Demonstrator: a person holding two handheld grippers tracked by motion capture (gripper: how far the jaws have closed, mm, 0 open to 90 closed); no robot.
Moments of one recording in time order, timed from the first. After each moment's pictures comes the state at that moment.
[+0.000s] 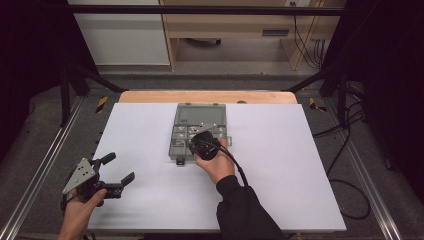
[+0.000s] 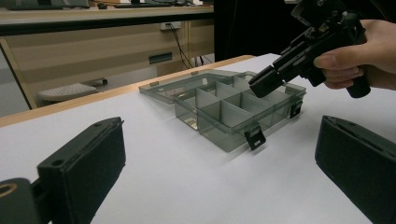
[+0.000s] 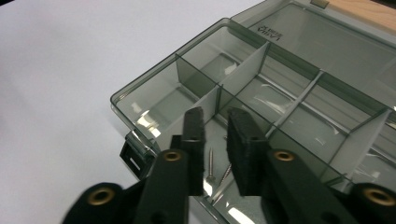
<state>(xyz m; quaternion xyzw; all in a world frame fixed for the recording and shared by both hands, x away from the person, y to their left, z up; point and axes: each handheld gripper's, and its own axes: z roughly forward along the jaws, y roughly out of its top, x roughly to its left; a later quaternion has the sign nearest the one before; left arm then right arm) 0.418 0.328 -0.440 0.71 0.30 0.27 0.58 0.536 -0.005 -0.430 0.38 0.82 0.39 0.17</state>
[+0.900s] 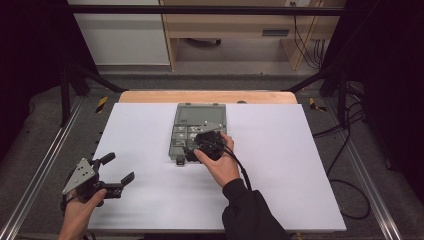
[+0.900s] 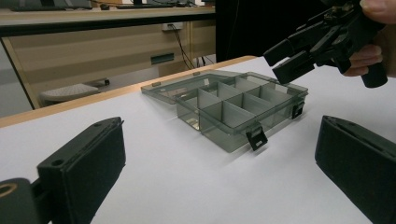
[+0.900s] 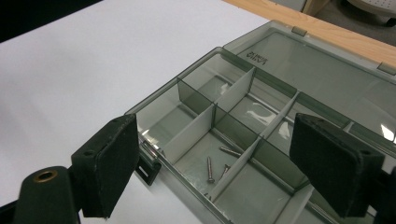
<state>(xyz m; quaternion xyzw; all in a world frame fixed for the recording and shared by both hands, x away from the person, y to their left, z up) 0.417 0.328 -0.440 0.71 0.30 0.27 0.58 0.523 -0.015 -0.411 0.38 0.80 0.42 0.19</state>
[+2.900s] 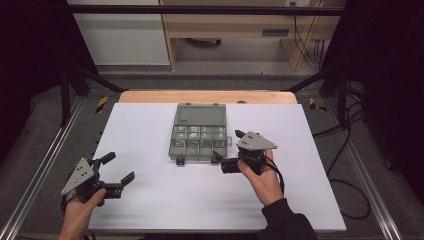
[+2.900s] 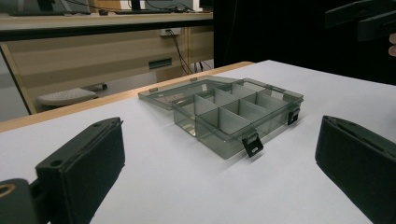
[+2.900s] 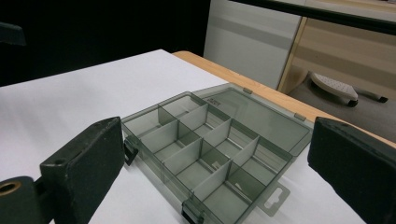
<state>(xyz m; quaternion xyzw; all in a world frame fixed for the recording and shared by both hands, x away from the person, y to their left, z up) 0.416 0.328 -0.437 0.70 0.30 0.27 0.59 0.468 -0.119 -0.388 0.30 0.75 0.53 0.27</state>
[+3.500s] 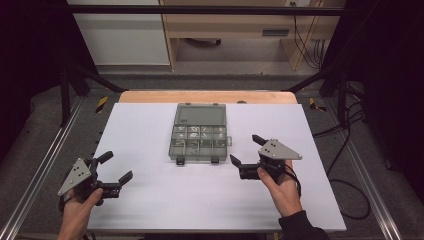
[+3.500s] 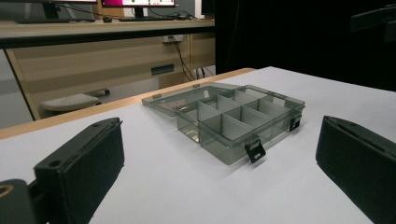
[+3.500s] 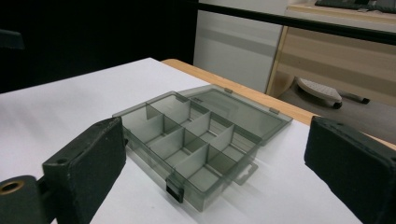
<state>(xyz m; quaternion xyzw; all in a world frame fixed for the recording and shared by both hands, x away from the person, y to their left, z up) 0.415 0.330 -0.435 0.69 0.30 0.28 0.60 0.445 -0.164 -0.388 0.31 0.73 0.55 0.28</state>
